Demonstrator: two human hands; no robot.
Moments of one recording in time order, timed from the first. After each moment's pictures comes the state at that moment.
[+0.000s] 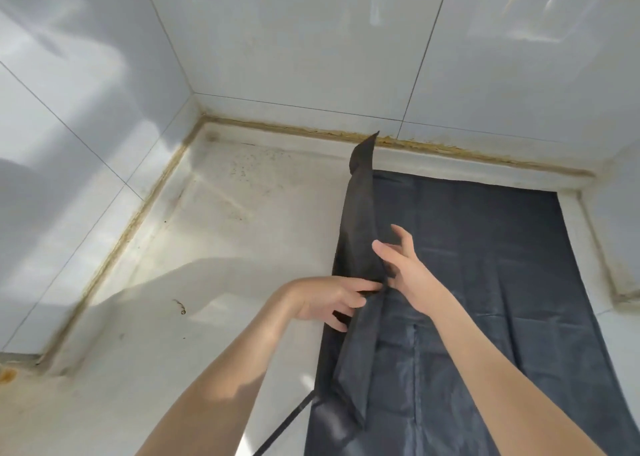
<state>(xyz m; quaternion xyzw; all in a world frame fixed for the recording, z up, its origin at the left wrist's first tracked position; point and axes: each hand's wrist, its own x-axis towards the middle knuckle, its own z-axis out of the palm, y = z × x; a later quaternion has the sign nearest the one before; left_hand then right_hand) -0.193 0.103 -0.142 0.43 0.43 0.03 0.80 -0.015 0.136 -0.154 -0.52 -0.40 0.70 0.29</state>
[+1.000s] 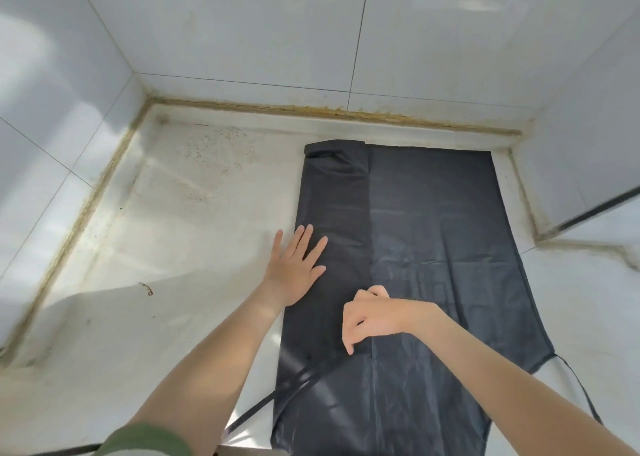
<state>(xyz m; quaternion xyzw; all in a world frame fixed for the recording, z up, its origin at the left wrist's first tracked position) -0.178 0.078 -0.209 0.82 0.57 -0.10 0.05 0.022 0.048 -0.152 -0.35 -0.78 0.45 -0.26</state>
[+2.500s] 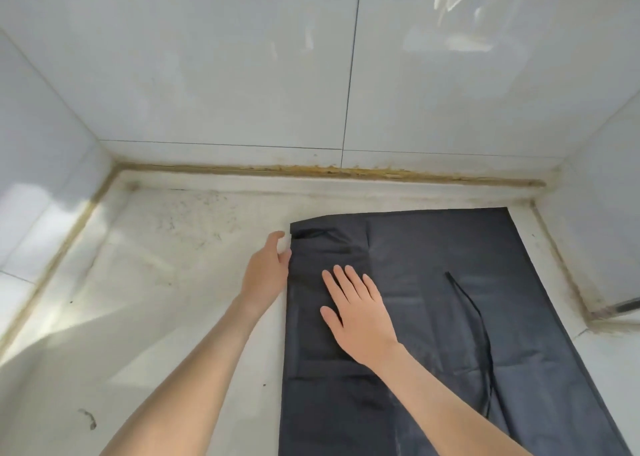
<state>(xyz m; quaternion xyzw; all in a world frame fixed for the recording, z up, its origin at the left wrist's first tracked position) -0.188 0.224 -0.195 0.56 0.71 0.26 0.34 -0.004 0.161 -0.238 -0.57 -0.82 0.07 0.03</state>
